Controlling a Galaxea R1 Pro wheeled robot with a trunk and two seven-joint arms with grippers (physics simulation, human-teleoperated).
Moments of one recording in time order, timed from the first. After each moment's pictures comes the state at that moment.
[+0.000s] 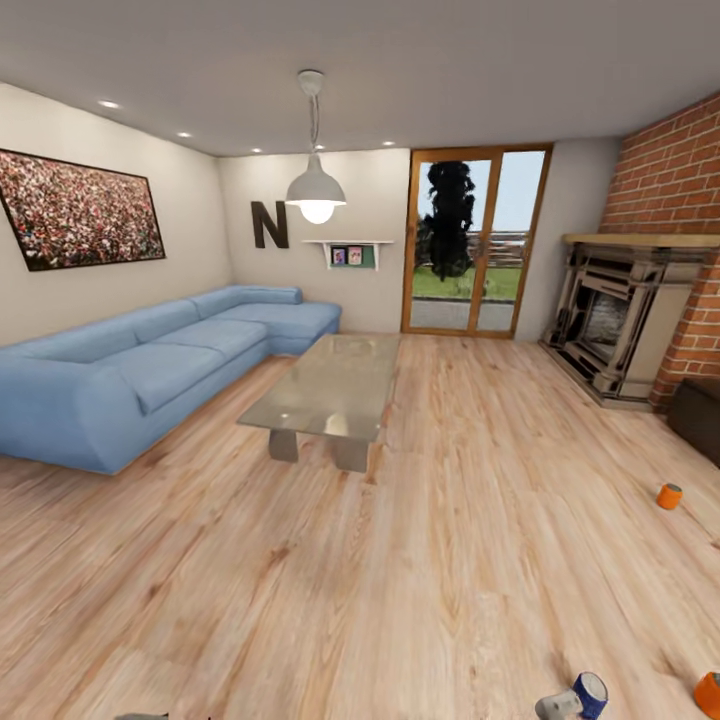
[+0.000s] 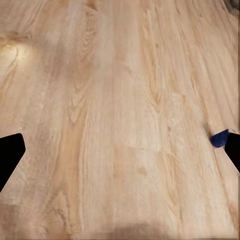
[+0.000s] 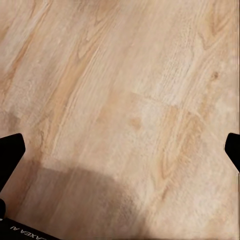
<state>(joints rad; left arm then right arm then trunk) 0.07 0.14 0.34 -0.94 0.14 0.05 -0.78 -0.13 -0.18 -0.09 -0.68 0.01 0.13 0.54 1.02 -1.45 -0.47</state>
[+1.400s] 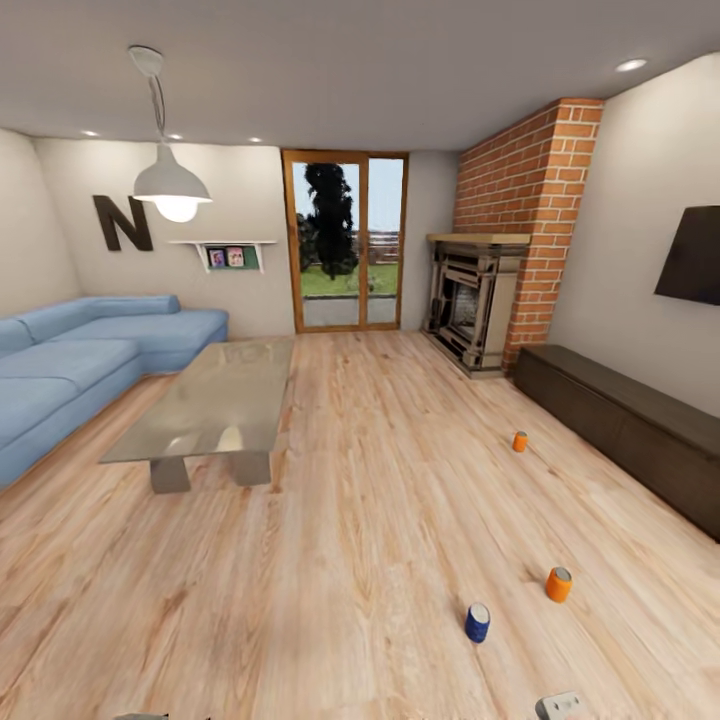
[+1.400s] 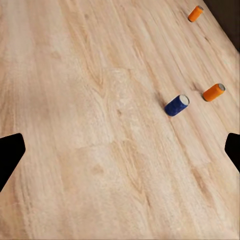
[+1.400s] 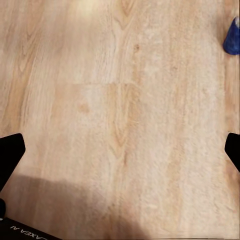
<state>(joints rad) 0.07 0.14 0.34 -0.94 0.14 0.05 -0.78 -0.13 -0.18 -0.09 -0.67 0.01 0.13 0.54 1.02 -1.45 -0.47</state>
